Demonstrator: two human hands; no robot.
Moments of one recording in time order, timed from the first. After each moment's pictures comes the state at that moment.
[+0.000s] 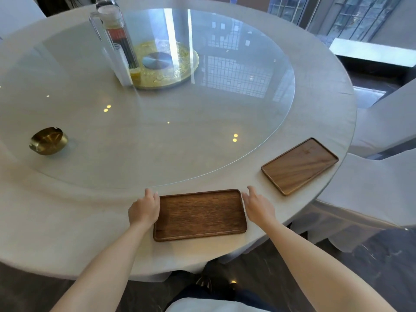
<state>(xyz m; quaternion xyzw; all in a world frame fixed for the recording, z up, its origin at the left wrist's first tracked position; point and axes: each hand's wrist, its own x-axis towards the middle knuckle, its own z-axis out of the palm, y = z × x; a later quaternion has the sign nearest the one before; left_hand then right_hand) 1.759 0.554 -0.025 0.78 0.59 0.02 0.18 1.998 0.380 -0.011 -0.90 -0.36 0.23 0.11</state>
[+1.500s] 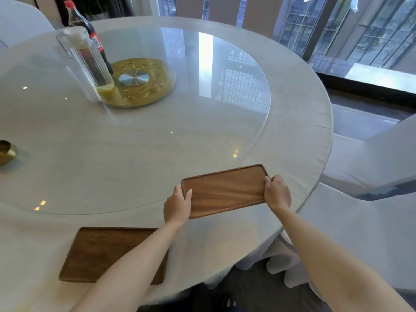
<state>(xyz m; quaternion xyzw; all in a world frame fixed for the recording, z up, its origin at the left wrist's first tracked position) 2.043 0.472 0.008 0.71 0.61 0.15 0.31 2.276 0.378 0.014 -0.92 -0.23 0.18 0.25</state>
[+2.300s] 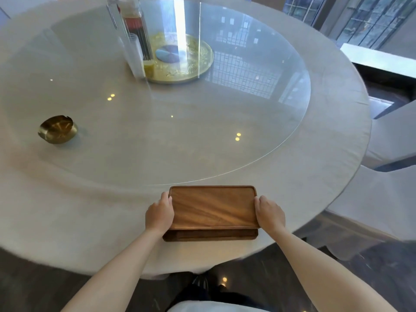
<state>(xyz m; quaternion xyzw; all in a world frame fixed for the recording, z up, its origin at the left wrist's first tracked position) 1.757 0.541 -0.036 0.80 0.56 0.05 0.22 1.995 0.387 -0.023 -0.91 -0.35 0.18 0.07</state>
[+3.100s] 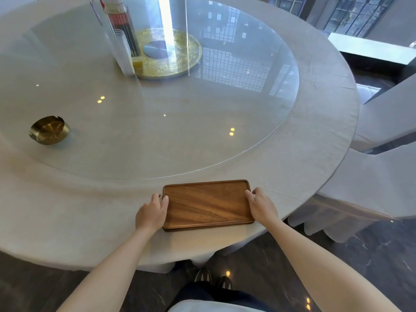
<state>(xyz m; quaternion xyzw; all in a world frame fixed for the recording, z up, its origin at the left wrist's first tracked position) 1.732 0.538 -0.044 0.78 0.57 0.01 0.25 1.976 0.374 -0.027 -0.90 -0.26 0.30 0.19</state>
